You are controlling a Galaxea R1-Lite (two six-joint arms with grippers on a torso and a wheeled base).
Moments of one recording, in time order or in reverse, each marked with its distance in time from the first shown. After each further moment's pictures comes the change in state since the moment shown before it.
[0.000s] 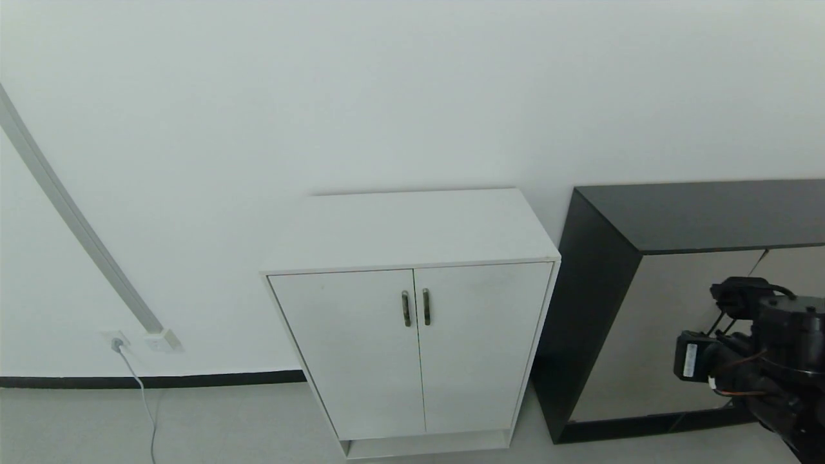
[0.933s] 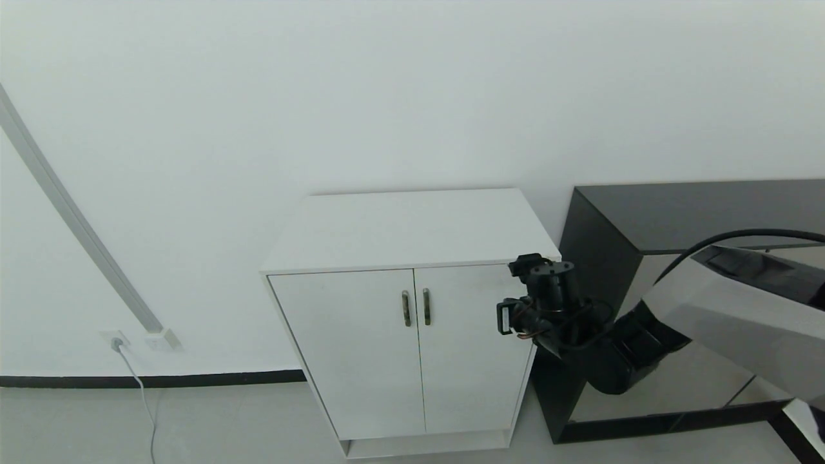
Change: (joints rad) left arm 0.000 0.000 0.000 0.000 -0.001 0.001; right arm 0.259 0.643 -0.788 0.122 0.170 0.013
